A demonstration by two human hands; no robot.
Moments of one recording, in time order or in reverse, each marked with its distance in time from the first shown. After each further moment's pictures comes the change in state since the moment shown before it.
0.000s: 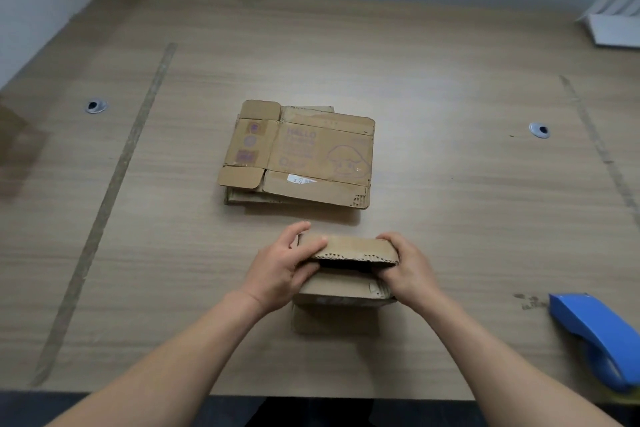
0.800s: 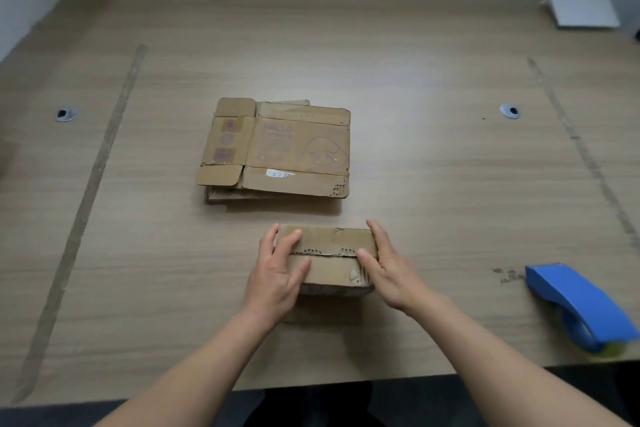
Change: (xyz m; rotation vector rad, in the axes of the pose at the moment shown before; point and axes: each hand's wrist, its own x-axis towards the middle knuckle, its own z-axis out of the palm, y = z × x) left_hand -0.021 0.028 0.032 -0.232 0.084 -0.336; right_hand -0.026 0.016 -0.003 -0.049 -0.162 -0.005
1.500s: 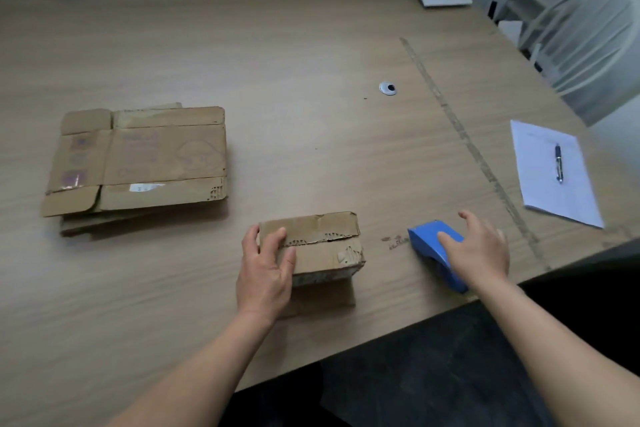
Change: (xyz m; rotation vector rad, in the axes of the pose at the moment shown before) left_hand -0.002 0.108 0.150 0.020 0.029 0.087; right_hand -0.099 0.191 -0.193 -0.207 0.688 0.554
